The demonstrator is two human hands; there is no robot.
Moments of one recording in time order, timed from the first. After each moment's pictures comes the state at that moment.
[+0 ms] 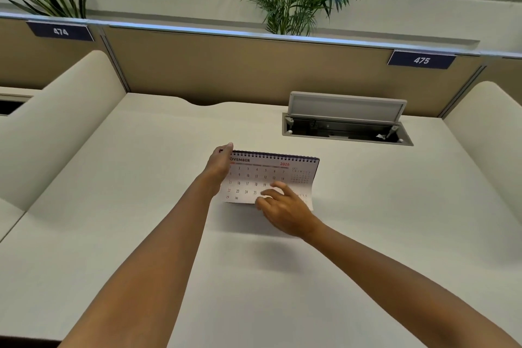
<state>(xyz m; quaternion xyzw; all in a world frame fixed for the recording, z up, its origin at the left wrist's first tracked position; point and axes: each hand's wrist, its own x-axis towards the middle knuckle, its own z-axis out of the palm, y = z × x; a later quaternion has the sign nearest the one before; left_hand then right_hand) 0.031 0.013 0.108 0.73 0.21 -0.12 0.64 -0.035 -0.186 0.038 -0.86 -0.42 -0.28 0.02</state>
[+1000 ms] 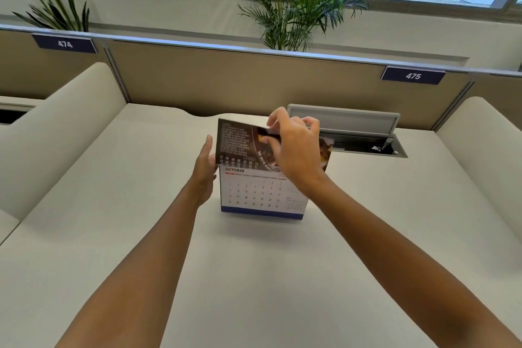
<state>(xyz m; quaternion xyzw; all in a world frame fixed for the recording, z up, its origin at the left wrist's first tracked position) 0.024 0.030 0.118 0.64 0.10 -0.12 0.76 -0.003 -0.162 0.208 -0.91 -0.14 -0.32 0.24</state>
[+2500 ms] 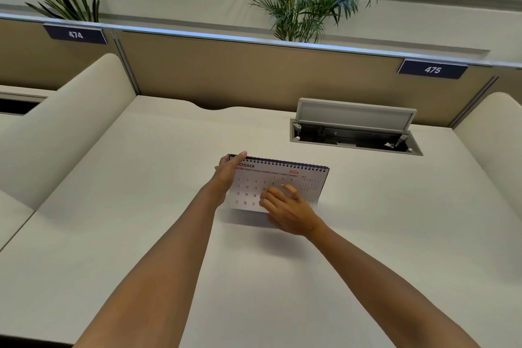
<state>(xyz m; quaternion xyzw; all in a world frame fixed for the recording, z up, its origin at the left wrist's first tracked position) 0.029 0.021 0.094 0.70 0.18 -0.15 0.67 -0.009 -0.188 0.019 -0.87 -0.43 -0.25 -0.03</state>
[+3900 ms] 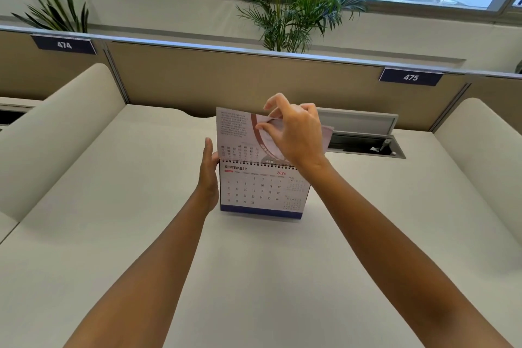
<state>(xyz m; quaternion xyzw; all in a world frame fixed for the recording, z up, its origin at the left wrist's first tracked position) 0.013 0.012 0.119 0.63 0.11 -0.04 0.77 0.023 -0.168 0.221 -0.88 -0.19 -0.38 0.21</state>
